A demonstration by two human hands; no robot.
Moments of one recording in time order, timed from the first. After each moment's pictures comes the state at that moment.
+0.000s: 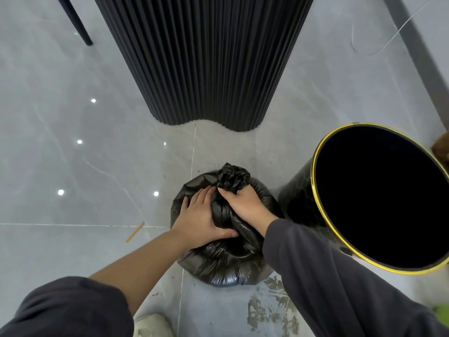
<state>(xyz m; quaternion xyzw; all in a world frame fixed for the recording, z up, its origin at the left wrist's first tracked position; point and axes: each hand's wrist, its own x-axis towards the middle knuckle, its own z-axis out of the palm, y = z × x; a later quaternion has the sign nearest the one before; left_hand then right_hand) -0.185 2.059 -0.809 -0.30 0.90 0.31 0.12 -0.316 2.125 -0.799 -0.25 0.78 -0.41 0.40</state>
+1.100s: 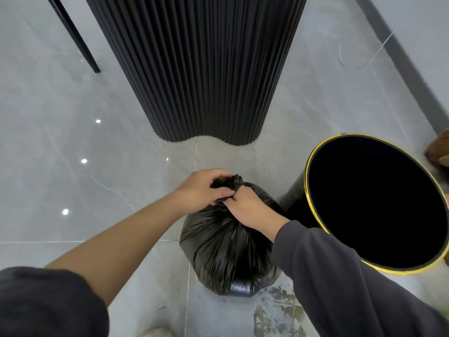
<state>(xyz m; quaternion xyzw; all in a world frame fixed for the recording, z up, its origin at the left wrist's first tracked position) -0.230 2.007 -0.717 -0.28 0.79 0.54 0.06 -0.323 2.122 -0.748 -0.41 0.76 -0.33 0.38</state>
